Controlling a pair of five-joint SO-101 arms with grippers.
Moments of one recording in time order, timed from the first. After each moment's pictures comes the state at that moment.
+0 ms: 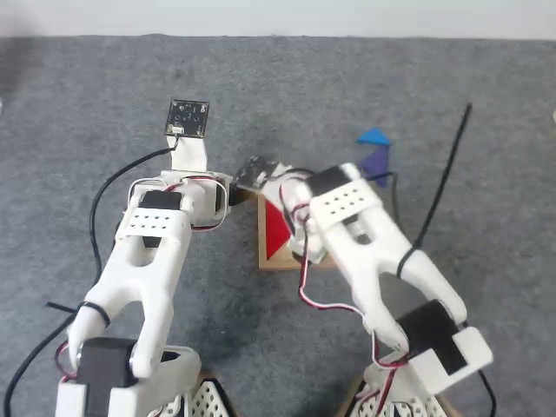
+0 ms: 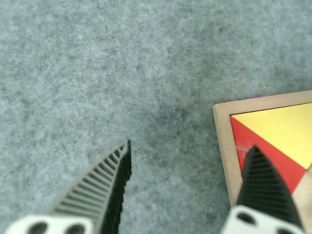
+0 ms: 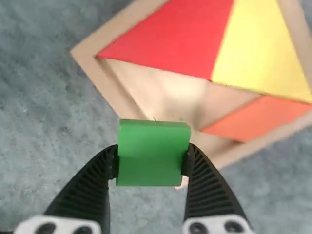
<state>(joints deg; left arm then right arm) -1.8 -13.7 46.0 38.6 3.6 -32.6 0.1 21.3 72.5 32.5</state>
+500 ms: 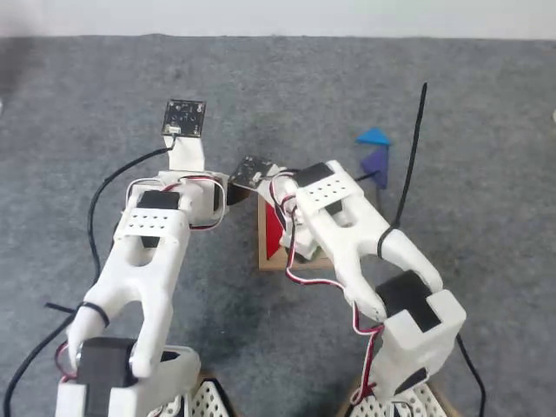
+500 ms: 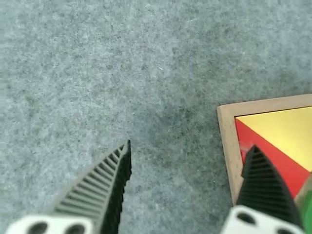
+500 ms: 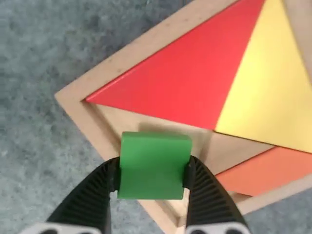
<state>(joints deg) -1.9 -13.7 46.0 38.6 3.9 -32.3 13.0 14.2 69.2 32.7</state>
